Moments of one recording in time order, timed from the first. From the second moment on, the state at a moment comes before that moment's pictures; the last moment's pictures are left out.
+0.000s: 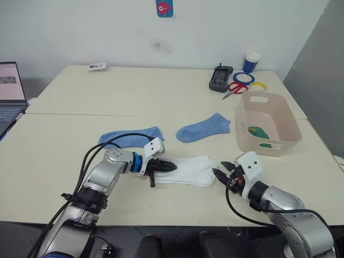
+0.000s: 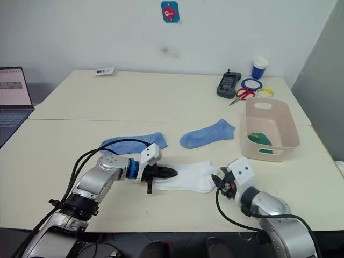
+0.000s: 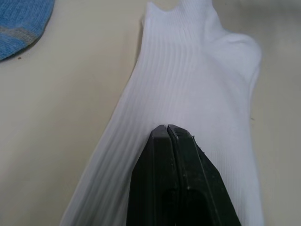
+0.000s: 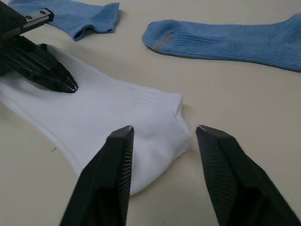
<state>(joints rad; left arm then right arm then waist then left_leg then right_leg) -0.52 0.56 -0.27 0.24 -0.21 0.36 -1.19 0.06 -0.34 0.06 -0.69 0.28 0.83 0.36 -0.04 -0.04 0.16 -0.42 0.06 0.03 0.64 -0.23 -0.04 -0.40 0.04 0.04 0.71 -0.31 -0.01</state>
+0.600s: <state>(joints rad) -0.50 0.55 -0.26 0.23 -0.20 0.34 -1.18 0.02 -0.17 0.09 -0.53 0.33 0.87 0.27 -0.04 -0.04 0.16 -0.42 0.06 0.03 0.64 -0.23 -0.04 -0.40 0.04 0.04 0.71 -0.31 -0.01</state>
